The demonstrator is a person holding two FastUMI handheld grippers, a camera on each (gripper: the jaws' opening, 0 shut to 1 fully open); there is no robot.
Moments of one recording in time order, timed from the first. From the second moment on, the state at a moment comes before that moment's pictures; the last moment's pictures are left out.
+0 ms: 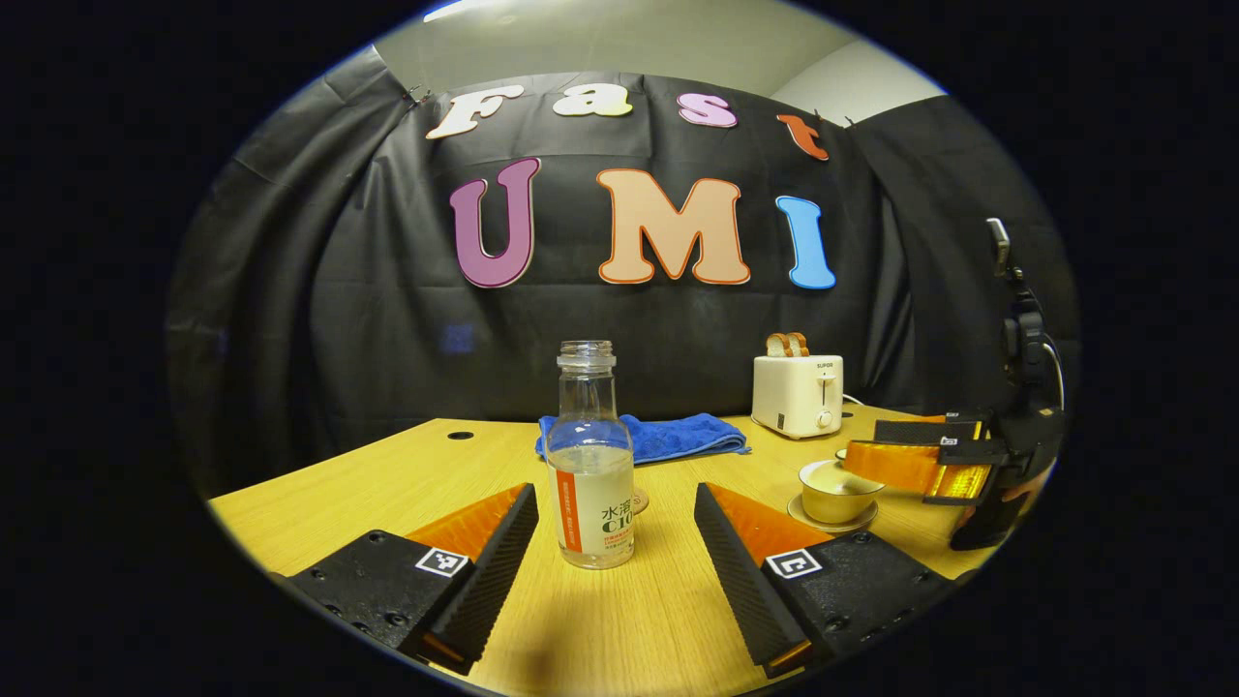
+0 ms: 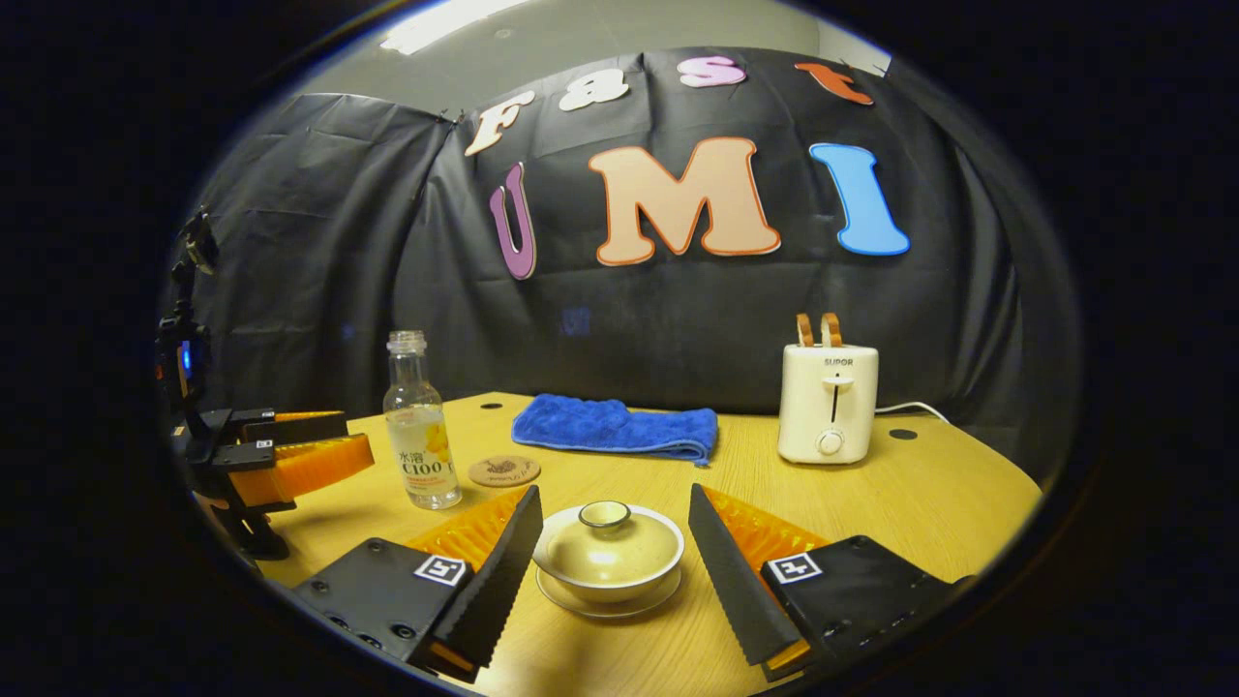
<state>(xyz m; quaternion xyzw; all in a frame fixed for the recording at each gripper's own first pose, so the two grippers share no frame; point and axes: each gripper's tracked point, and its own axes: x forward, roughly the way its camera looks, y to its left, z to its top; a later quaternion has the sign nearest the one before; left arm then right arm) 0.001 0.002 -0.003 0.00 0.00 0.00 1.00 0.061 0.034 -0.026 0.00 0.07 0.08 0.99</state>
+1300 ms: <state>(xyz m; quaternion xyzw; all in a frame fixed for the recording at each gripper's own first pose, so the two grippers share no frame) 0.004 0.003 -0.005 0.00 0.00 0.01 1.00 0.070 0.029 -0.008 0.00 0.02 0.07 1.00</state>
